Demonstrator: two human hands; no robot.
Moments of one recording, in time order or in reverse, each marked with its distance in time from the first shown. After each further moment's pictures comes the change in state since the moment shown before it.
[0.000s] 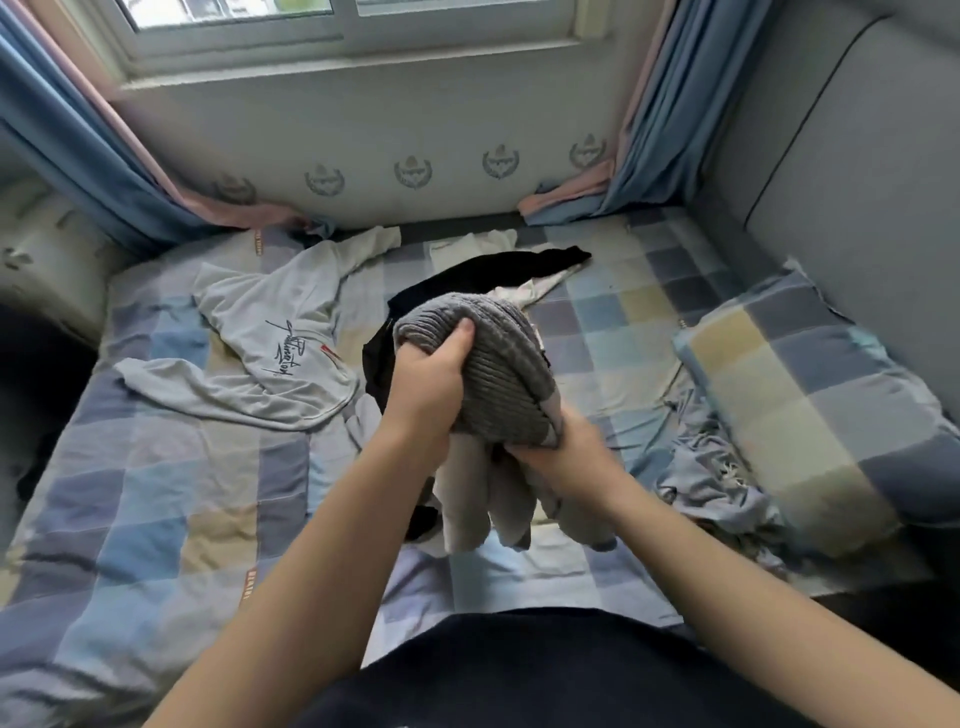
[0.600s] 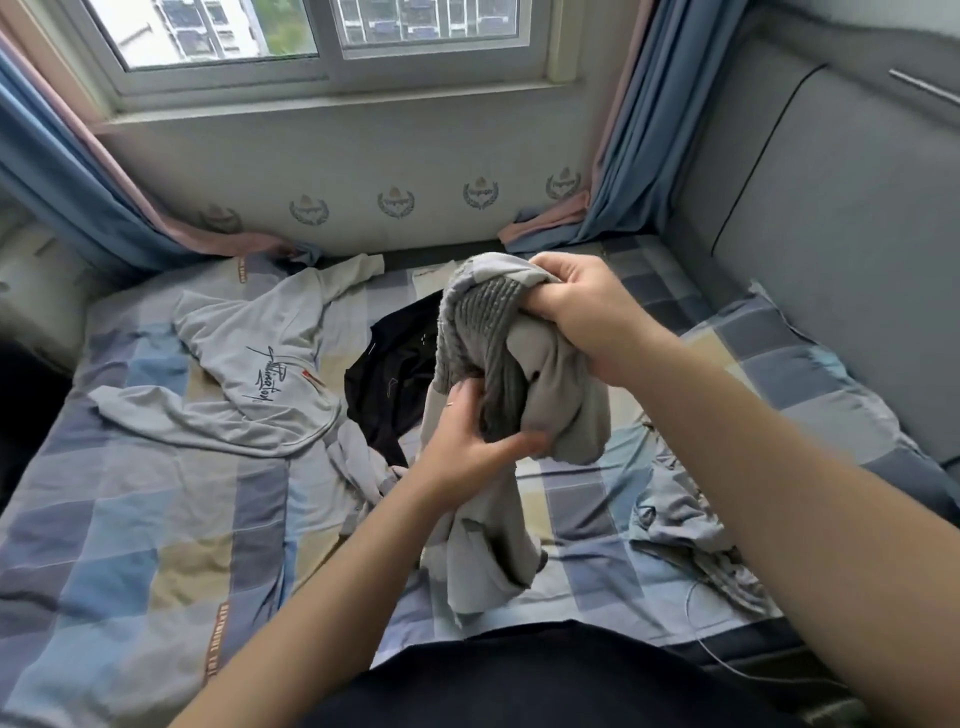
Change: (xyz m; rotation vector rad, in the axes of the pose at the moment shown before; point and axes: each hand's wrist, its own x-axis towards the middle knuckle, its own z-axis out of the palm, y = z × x) left_hand -0.025 -0.039 0.013 0.585 -0.446 0.186; right_hand 0.044 -0.130 -0.072 0.124 0.087 -0.177
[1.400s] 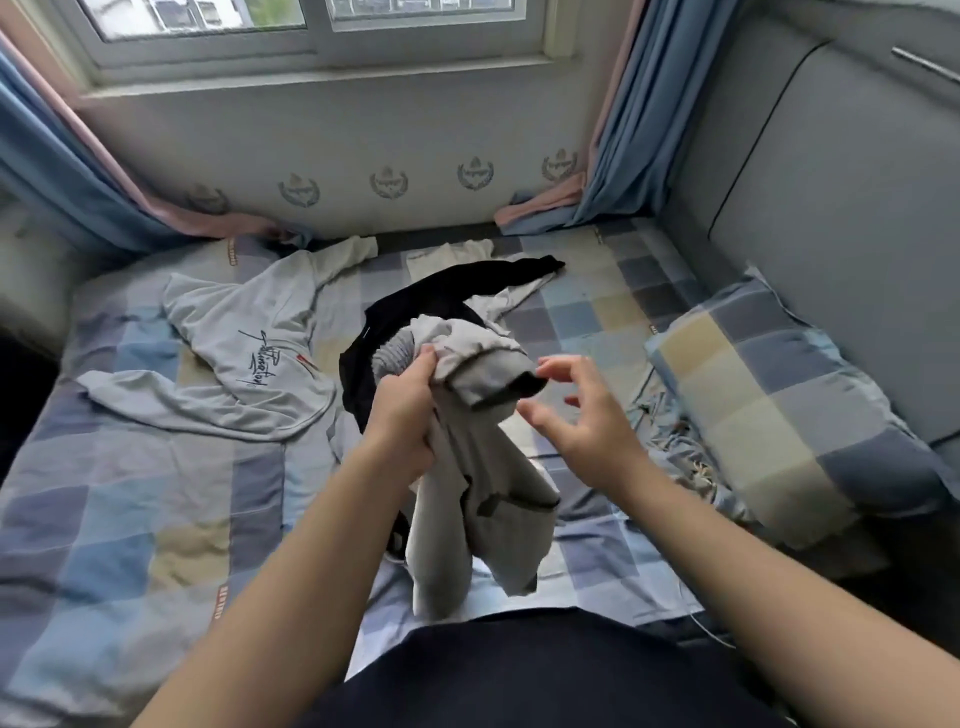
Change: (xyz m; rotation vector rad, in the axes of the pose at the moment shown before) left_hand 0.018 -0.002 -0.029 -0.696 0.406 -0.423; right_hand -0.076 0.109 0.011 -0.386 0.105 -0.065
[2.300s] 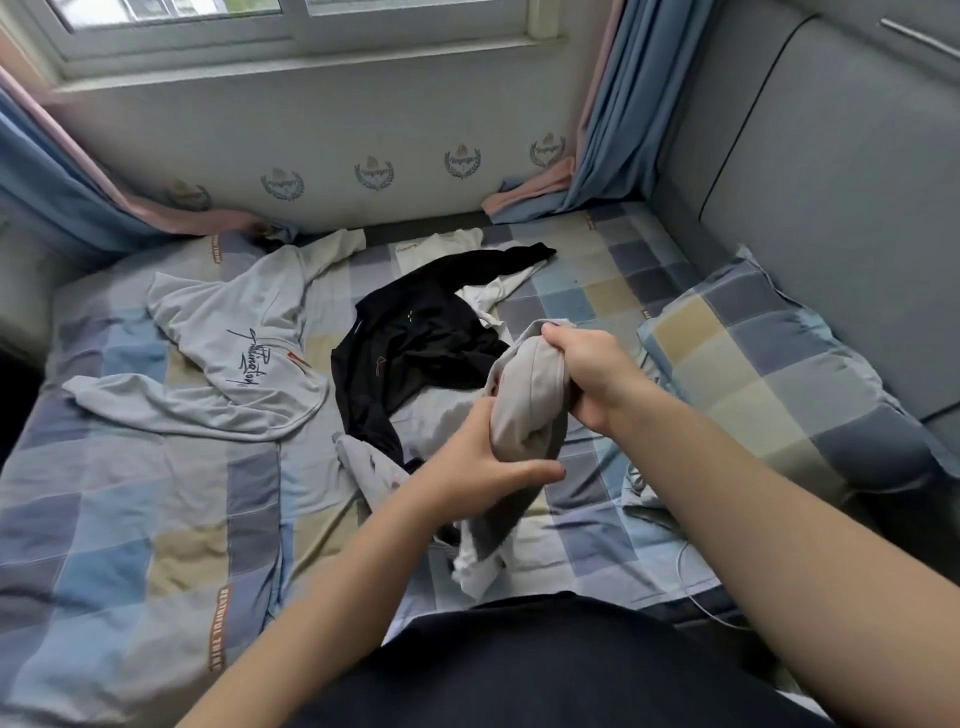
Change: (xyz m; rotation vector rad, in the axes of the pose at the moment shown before) left_hand -0.039 -0.036 0.006 0.784 -0.618 0.241; right_hand 0.053 -0.030 -0.007 0.678 0.077 0.620
